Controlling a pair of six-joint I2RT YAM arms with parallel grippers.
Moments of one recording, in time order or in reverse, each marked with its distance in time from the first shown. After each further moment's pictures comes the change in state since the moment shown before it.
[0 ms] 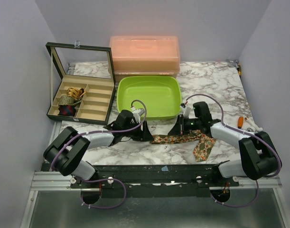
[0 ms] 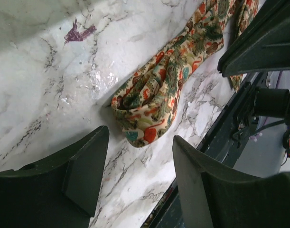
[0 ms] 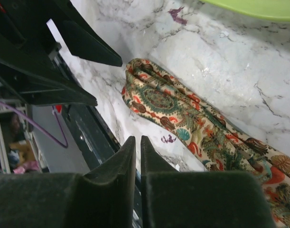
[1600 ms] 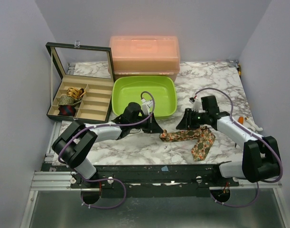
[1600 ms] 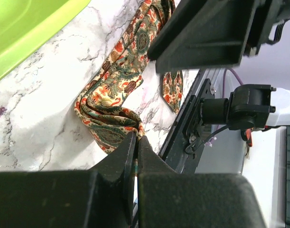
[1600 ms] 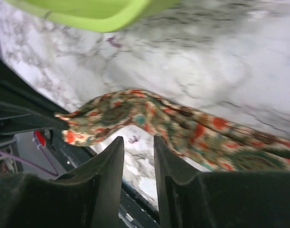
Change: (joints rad) left arm -0.050 0.142 0.181 0.154 0.109 -0.122; right arm -0.097 -0.031 0.121 -0.252 0.143 -0.078
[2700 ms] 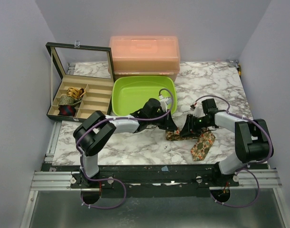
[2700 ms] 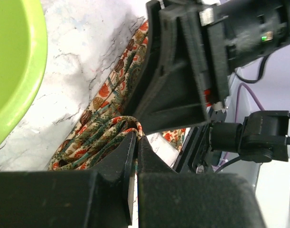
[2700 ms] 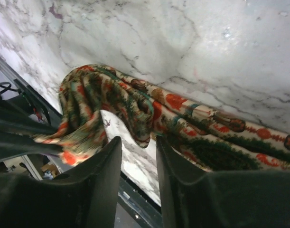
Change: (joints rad) left arm -0.124 0.262 0.309 -0.084 -0.109 0.020; right arm -0.137 0.216 0.021 -0.140 -0.077 -0.121
